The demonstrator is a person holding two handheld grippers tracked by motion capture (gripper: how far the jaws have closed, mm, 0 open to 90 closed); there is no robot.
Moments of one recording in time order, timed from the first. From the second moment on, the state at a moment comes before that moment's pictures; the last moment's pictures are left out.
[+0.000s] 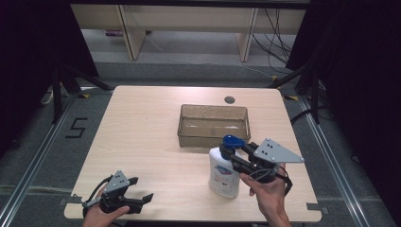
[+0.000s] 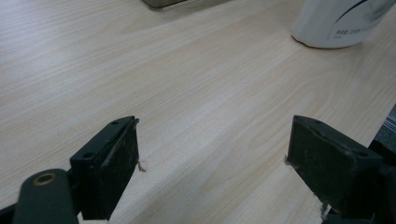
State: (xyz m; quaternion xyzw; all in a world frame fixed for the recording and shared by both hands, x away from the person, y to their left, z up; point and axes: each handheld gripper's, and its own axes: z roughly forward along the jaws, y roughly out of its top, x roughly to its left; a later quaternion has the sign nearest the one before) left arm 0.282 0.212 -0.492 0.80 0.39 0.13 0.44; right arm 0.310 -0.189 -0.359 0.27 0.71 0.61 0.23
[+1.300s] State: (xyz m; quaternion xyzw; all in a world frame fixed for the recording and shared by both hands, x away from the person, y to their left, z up) left arm 0.283 0.214 -0.492 0.79 0.39 0.12 0.45; right arm 0.343 -0.198 -0.320 0.29 0.68 0.64 0.24
